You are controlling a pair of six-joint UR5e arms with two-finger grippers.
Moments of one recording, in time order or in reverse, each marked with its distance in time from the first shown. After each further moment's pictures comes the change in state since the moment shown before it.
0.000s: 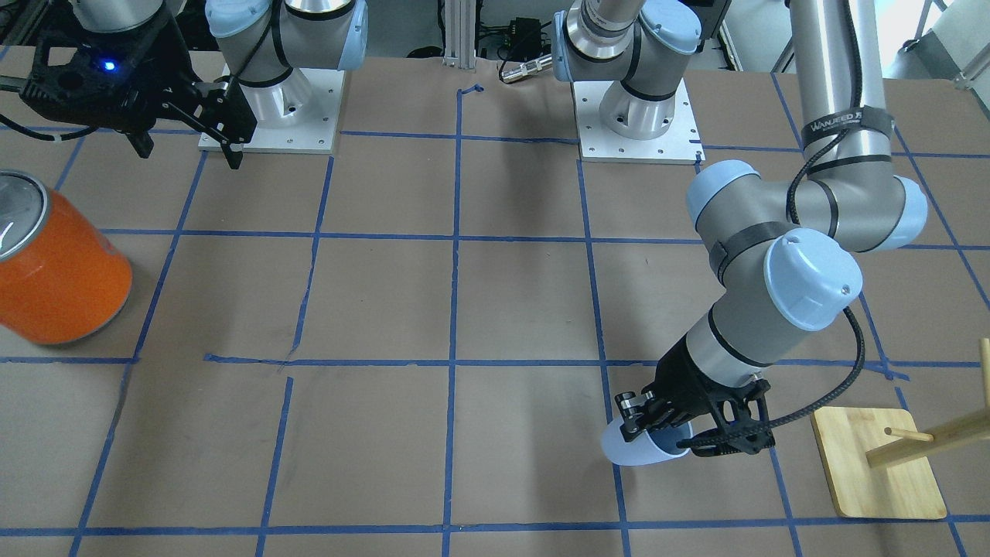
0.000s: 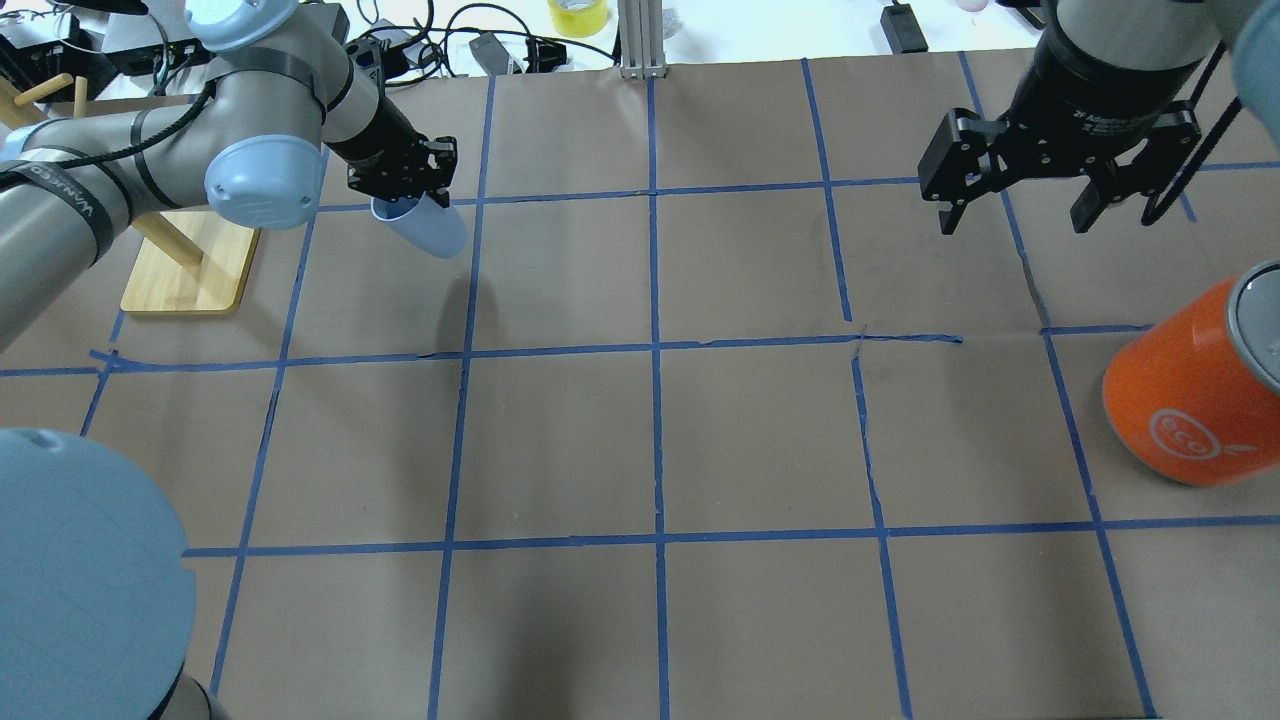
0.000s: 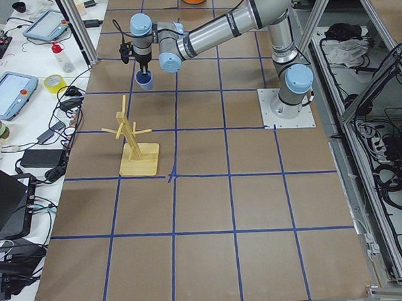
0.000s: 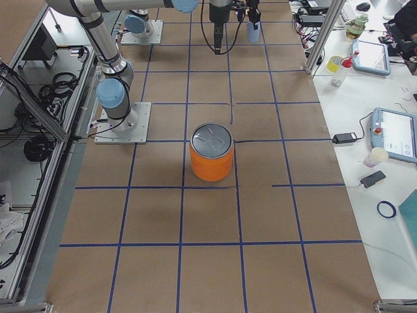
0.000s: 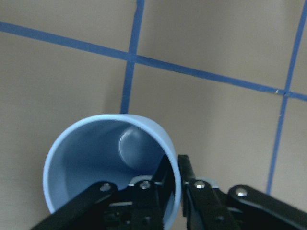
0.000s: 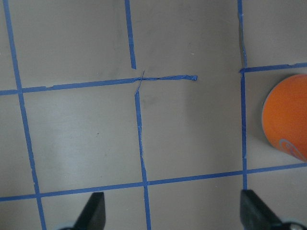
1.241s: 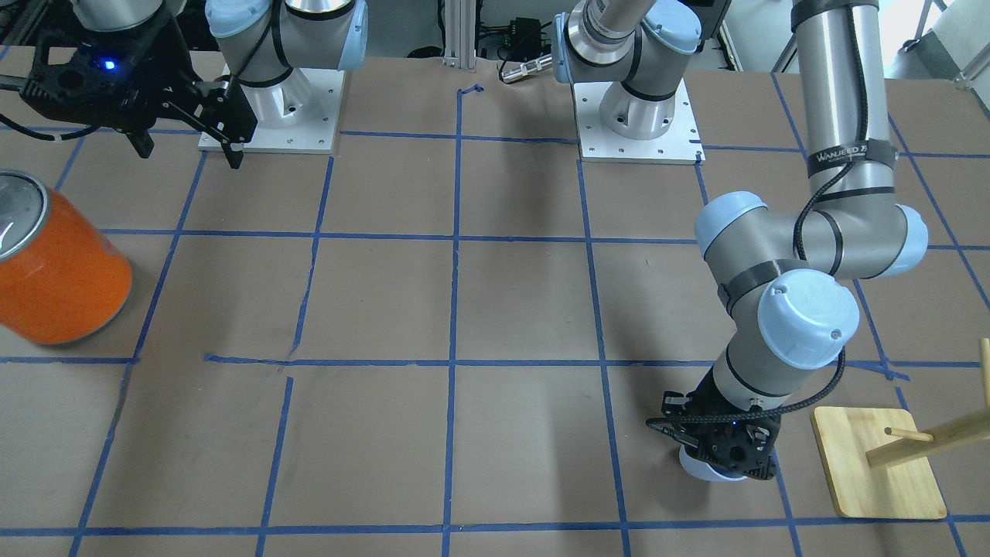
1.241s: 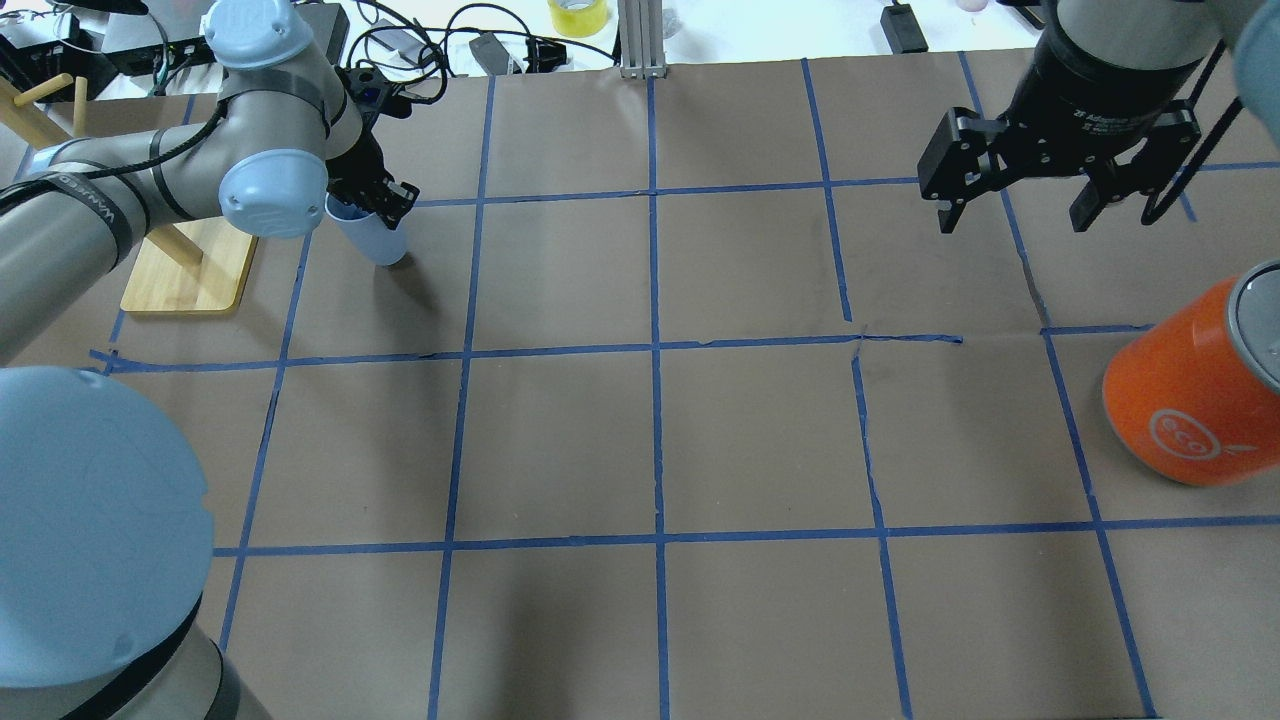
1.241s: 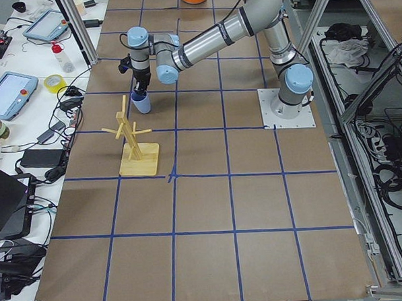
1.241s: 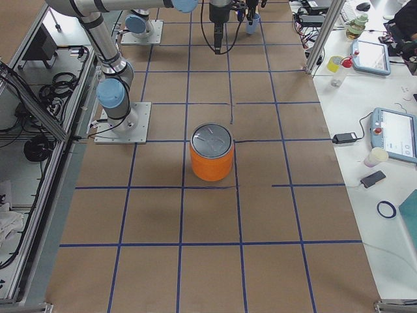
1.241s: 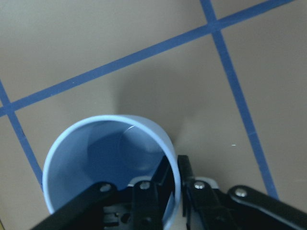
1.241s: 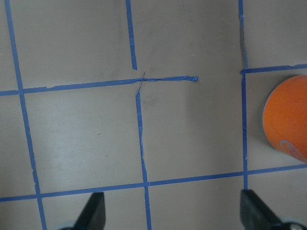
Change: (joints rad) left arm 0.023 -0.077 -0.007 0.075 0.180 0.399; right arm 0.000 0.001 0.000 -0.004 0.002 -0.002
